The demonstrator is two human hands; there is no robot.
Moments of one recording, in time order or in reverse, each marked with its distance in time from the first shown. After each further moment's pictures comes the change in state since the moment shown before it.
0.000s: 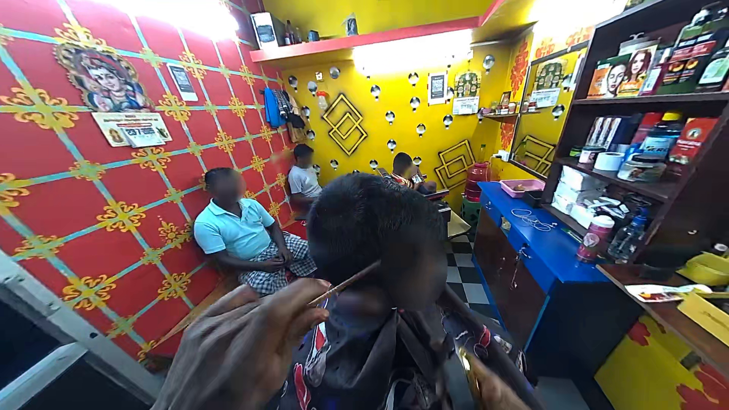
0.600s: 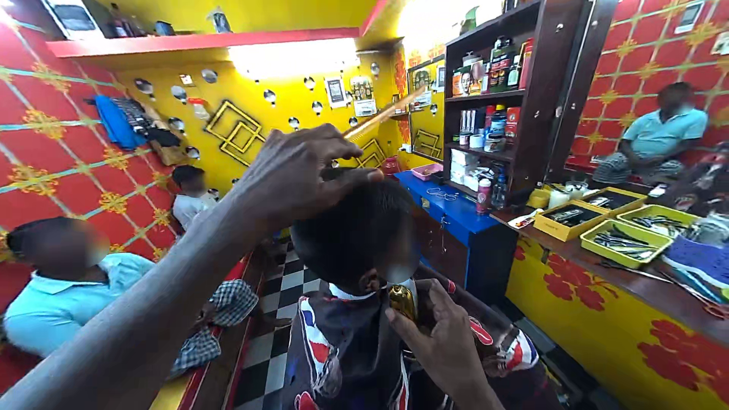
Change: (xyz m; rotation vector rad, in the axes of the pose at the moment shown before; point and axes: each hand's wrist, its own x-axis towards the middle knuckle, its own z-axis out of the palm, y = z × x) left_hand 0.171 -0.081 0.045 -0.352 -0.239 0.319; right_hand 0.077 0.023 0.104 -0.980 0.903 -0.382
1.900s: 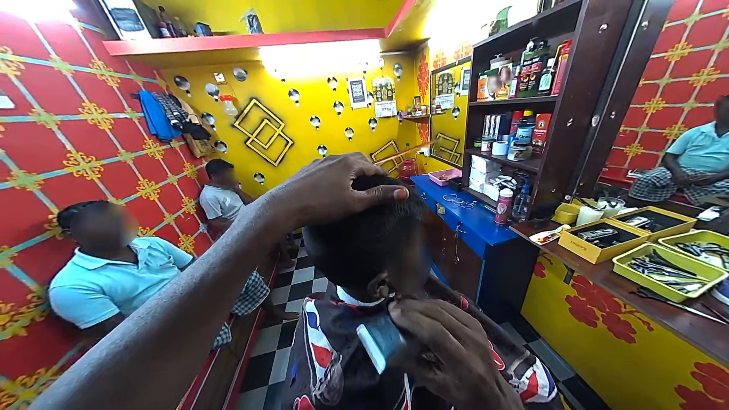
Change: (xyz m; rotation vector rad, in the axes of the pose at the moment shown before) left_hand 0.020 -0.005 0.022 -0.184 -0.250 -0.166; right_hand 0.033 0.013 -0.017 -0.169 -0.075 -0.790
